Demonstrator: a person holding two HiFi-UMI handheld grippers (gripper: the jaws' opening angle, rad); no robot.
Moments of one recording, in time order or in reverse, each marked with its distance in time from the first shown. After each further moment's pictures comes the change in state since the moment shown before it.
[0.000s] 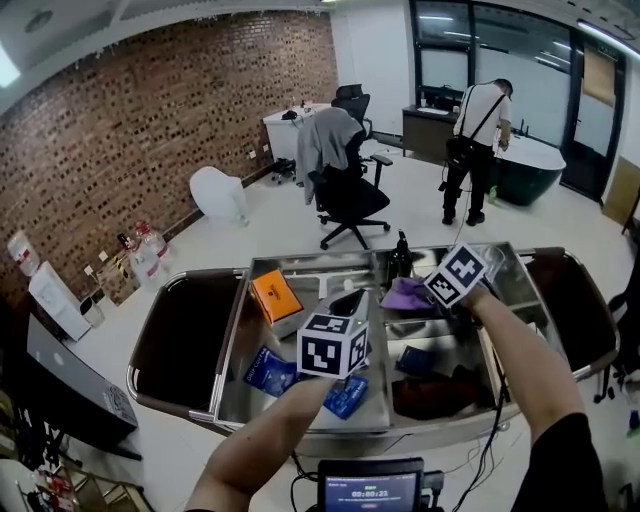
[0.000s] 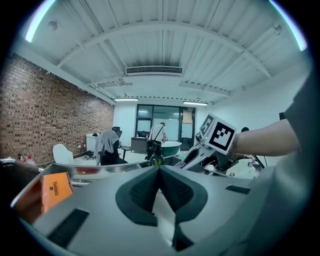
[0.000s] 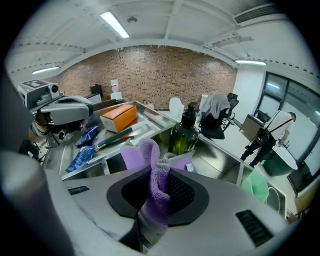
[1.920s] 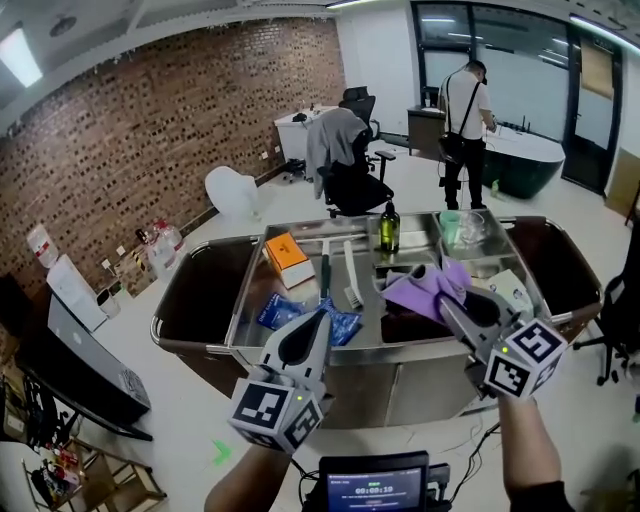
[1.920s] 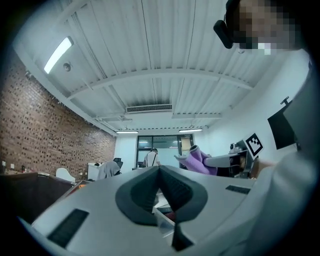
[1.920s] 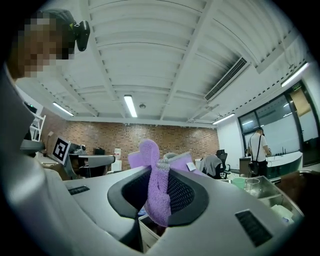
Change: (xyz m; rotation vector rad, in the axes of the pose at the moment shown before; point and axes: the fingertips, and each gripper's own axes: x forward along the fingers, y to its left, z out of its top) left arm -0.341 -0.188 -0.012 0.071 -0.385 0.036; right arm -0.330 0.294 -0.103 0.094 -0.925 -0.104
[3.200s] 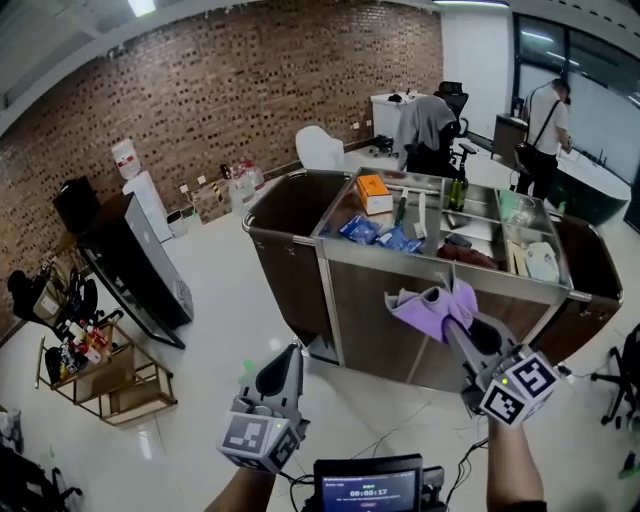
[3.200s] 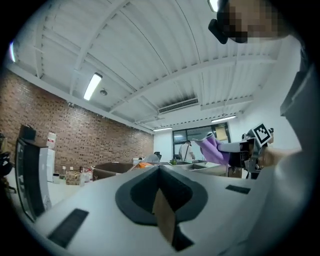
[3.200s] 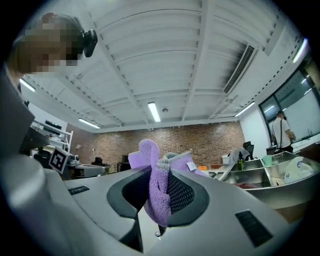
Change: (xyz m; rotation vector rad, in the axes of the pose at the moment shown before) left arm -0.521 -0.198 -0.025 -0.004 0.105 0.486; right arm -0.296 0.358 -0.039 0.082 -0.042 0.285
